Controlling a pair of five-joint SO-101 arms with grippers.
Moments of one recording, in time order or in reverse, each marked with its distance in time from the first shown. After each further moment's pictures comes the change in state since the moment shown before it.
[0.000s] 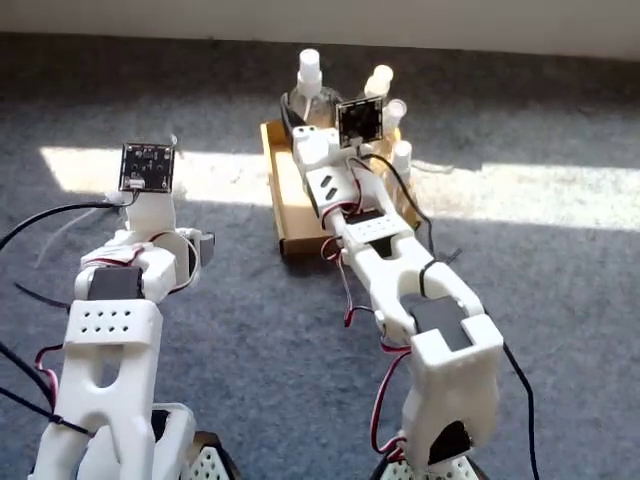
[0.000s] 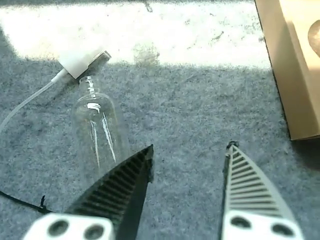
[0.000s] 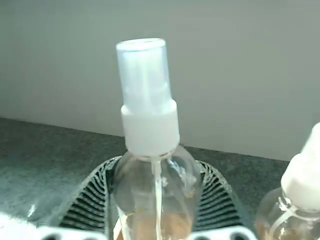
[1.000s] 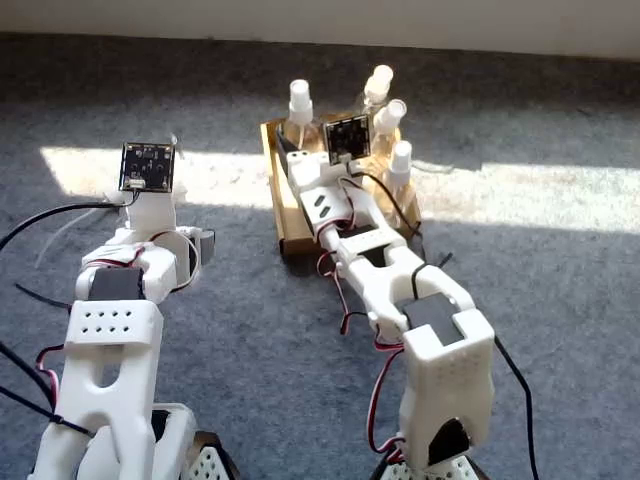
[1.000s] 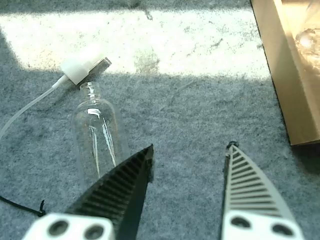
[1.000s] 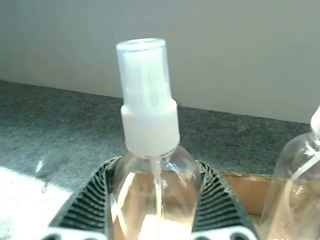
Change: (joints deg) left arm 0.2 0.0 0.4 -1.1 0.0; right arm -1.6 1.8 4.5 0.0 0.0
